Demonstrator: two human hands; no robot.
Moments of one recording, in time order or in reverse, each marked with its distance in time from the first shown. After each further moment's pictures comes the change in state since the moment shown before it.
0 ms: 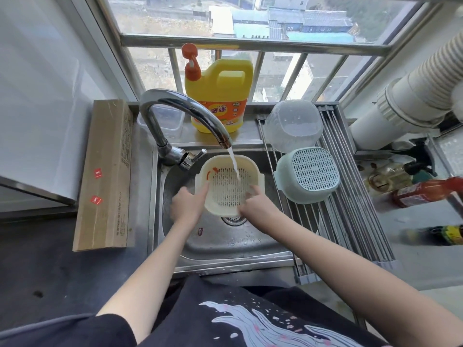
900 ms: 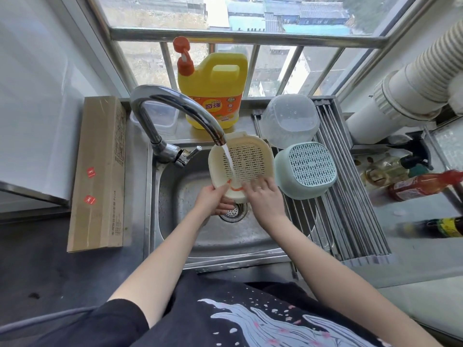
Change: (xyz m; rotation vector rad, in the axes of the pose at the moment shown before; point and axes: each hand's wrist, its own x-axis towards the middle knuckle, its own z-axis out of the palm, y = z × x) left_hand -0.008 0.027 0.038 -0.504 -0.533 -0.099; right_hand -0.003 0.002 0.032 0.121 0.356 0.476
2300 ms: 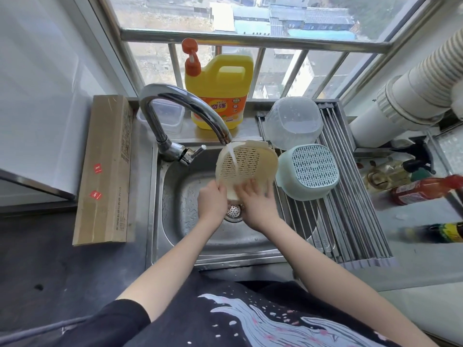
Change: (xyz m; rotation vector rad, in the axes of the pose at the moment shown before) left_hand -0.022 -0.003 0.008 0.392 0.377 0.322; right_hand -0.002 -0.013 -0.009 0.280 -0.315 0.011
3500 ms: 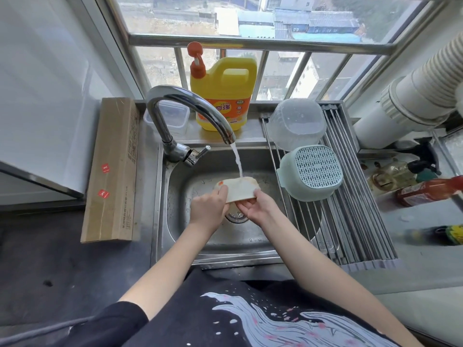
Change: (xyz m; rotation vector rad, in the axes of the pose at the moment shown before) left_hand -0.008 -0.021 -0.022 0.992 0.076 0.640; right_hand 0.013 -0.022 -0.023 2.313 -0.101 0.925
